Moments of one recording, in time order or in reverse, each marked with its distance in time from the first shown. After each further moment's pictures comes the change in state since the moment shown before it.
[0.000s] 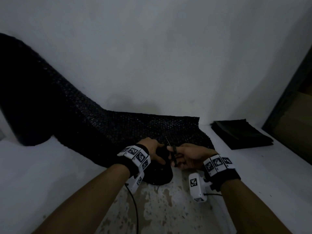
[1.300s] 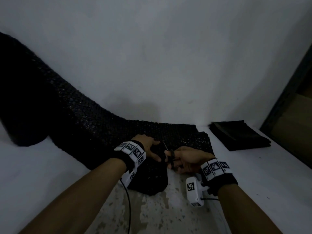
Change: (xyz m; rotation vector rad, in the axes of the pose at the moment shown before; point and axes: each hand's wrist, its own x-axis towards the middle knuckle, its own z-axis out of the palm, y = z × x) left_hand 0.017 -0.017 -0.008 0.148 -0.010 -0.005; right_hand -0.003 0.004 0.003 0.036 -0.043 0.013
